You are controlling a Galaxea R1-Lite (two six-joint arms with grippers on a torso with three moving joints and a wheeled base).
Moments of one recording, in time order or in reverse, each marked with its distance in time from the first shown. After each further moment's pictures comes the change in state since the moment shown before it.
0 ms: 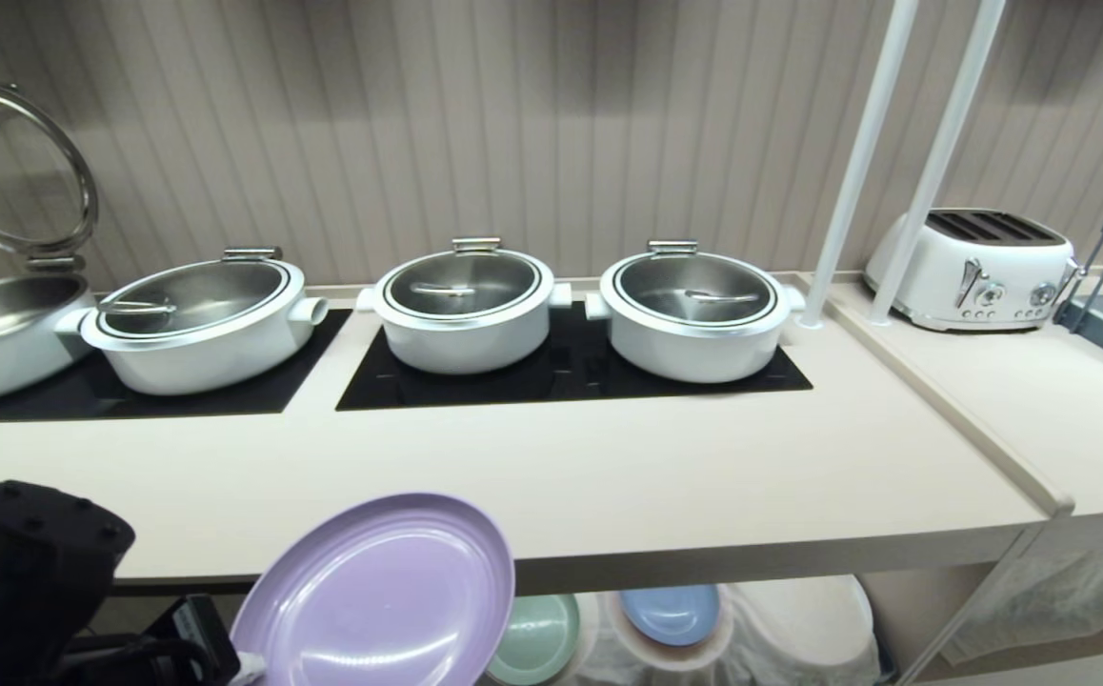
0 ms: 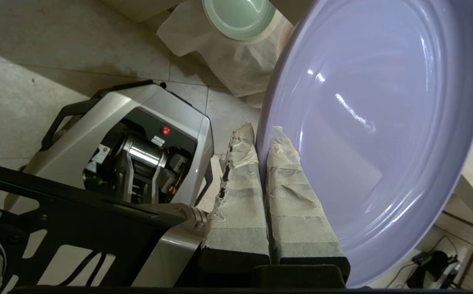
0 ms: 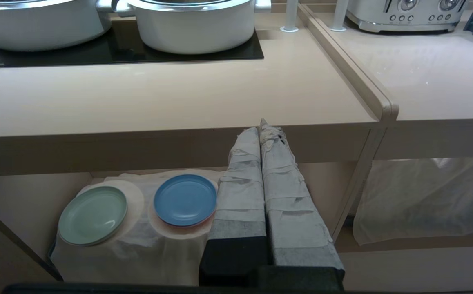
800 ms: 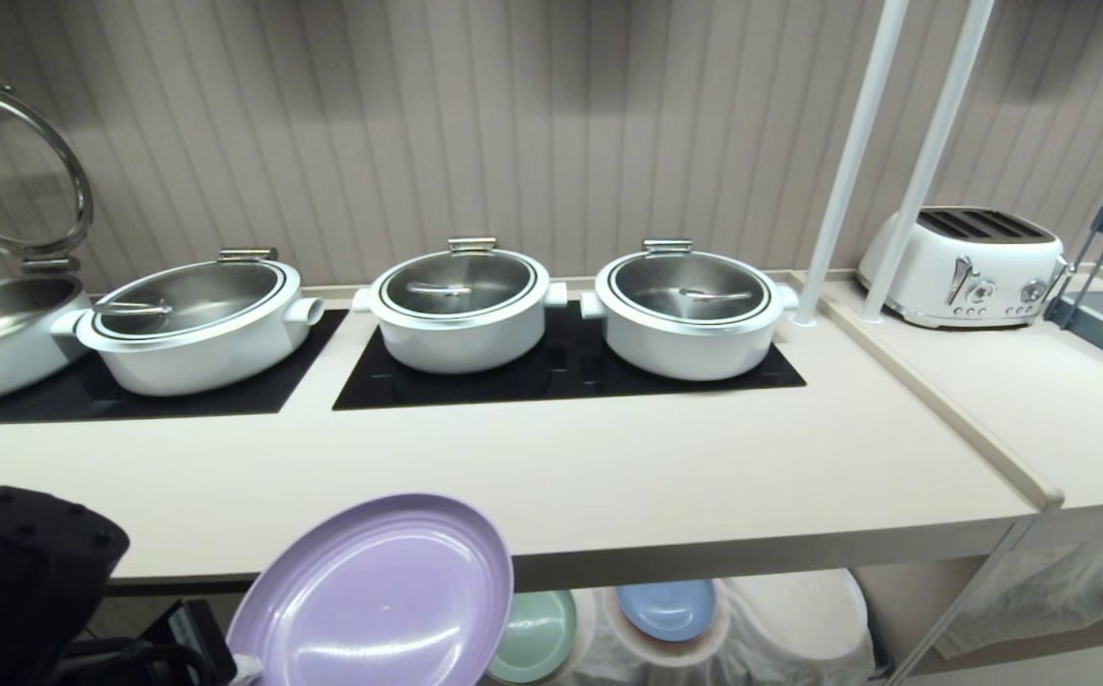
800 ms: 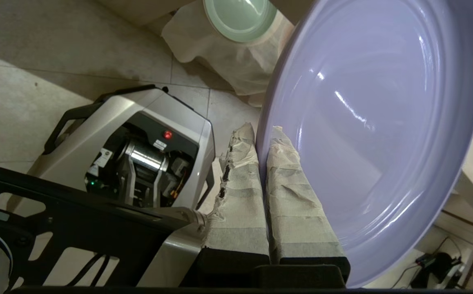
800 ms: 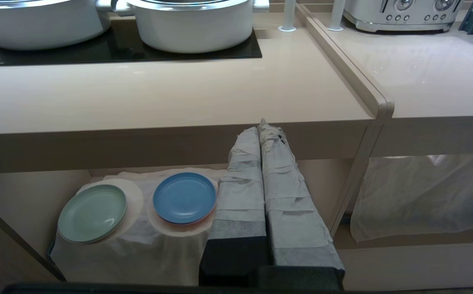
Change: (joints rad) left arm 0.006 -0.010 0.006 0.000 0.013 0.005; right arm 0.000 0.000 0.000 0.000 0.000 0.000
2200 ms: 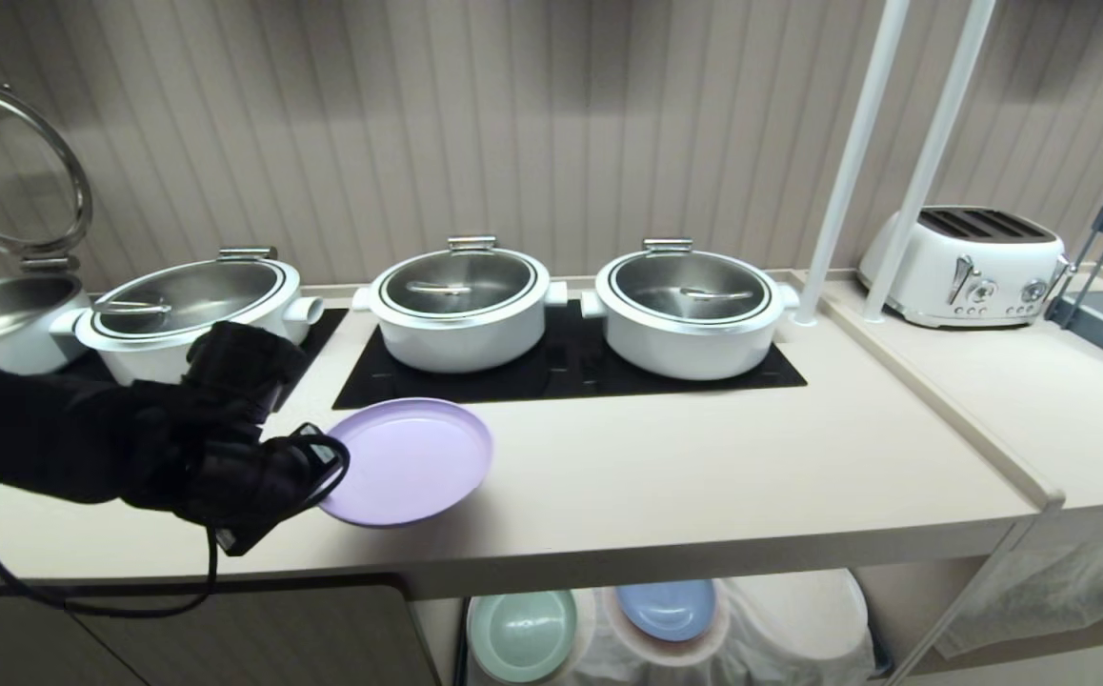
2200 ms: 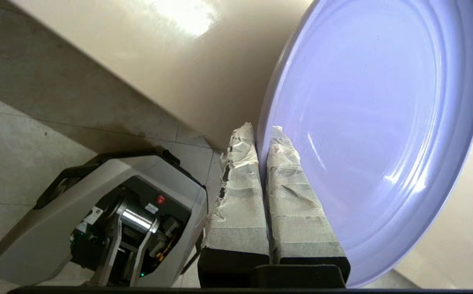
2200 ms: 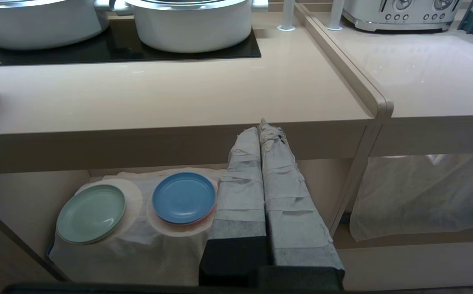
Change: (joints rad) left arm 0.342 0.610 -0.376 -0.217 -0.041 0.220; right arm 0.000 0.000 0.000 0.000 -0.001 0.000
